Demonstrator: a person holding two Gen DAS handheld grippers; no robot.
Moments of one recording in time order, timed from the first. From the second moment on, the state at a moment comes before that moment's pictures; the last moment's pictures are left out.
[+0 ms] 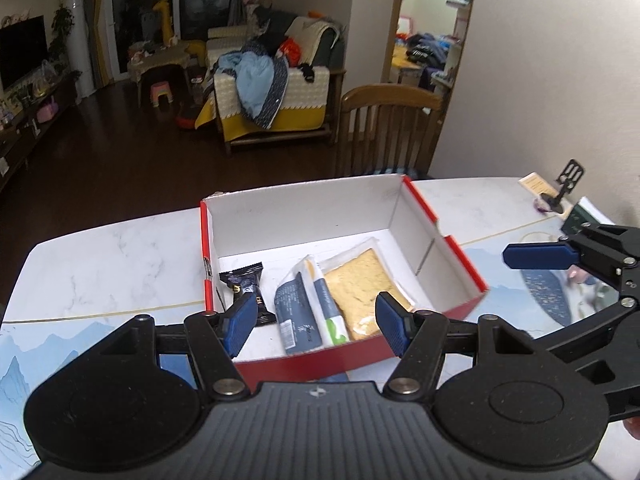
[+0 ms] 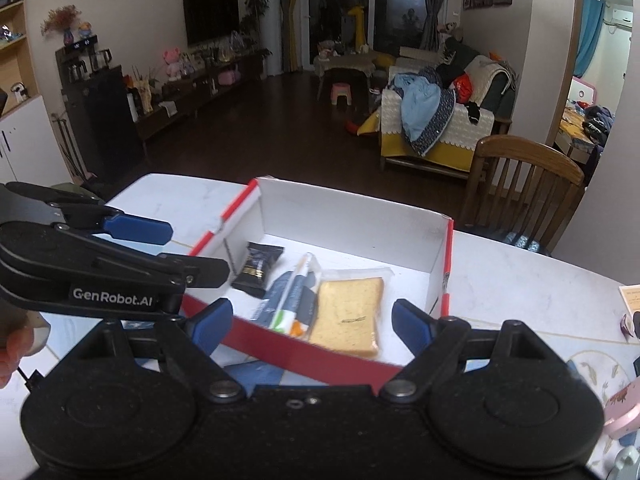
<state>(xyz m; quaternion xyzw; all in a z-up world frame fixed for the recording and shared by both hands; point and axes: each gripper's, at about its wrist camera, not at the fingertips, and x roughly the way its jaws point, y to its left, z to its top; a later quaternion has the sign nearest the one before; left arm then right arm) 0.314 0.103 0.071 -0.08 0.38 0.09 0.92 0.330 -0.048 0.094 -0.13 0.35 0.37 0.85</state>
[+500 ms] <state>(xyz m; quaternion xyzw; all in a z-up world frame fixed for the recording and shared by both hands) 0.254 0.091 0.081 -0.11 0.35 0.06 0.93 0.271 -0.074 0.105 -0.11 0.33 0.38 0.86</state>
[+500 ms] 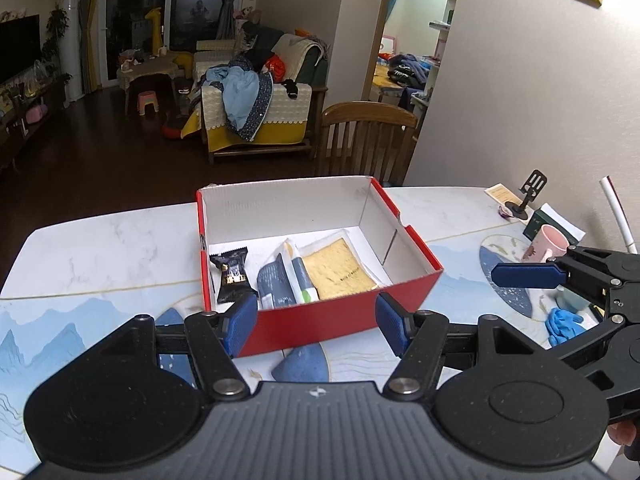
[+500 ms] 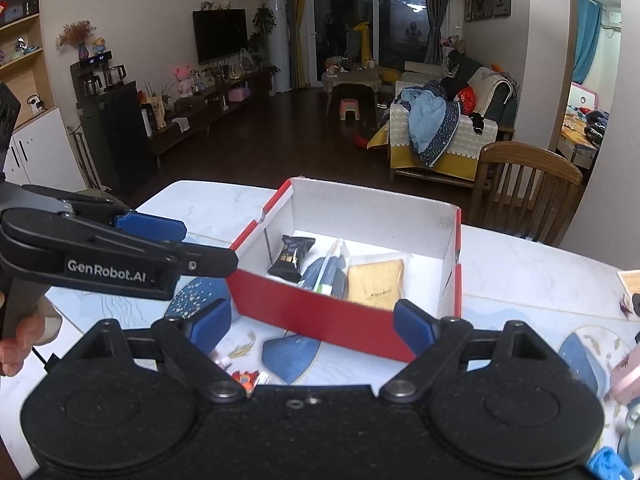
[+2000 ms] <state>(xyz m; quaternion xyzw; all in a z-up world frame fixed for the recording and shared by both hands) 0.162 0.089 -0.047 -0.15 0.41 0.06 0.90 0.218 -0.135 -0.012 -0.07 0.44 0.30 0.84</state>
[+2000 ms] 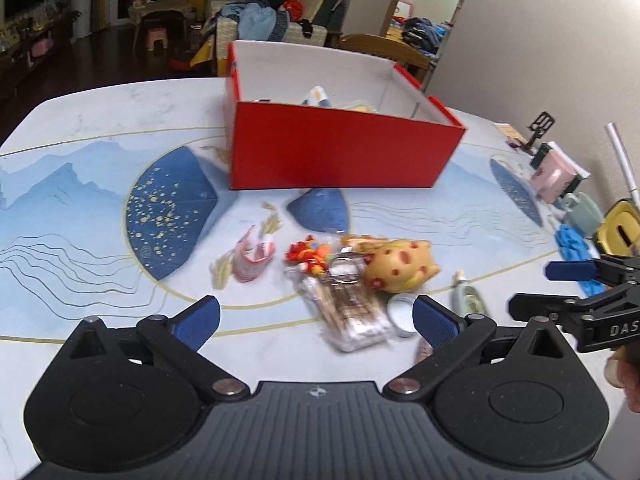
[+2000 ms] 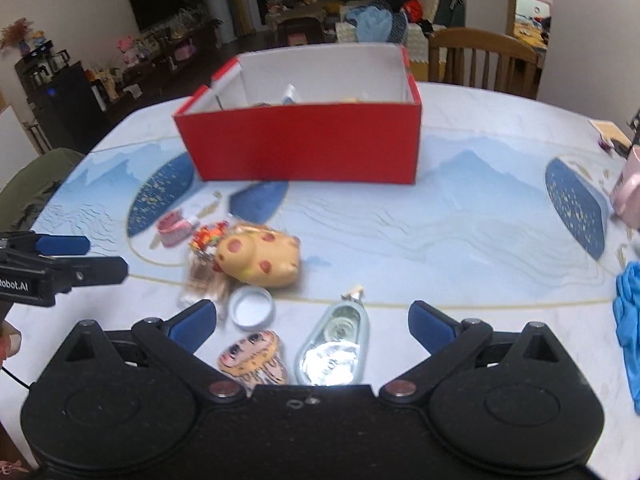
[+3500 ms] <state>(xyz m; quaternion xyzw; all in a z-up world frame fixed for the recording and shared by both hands) 0.237 0.123 -0.116 -0.04 0.44 0.14 0.89 0.234 -0.116 -0.073 -0.12 0.52 0.24 0.81</state>
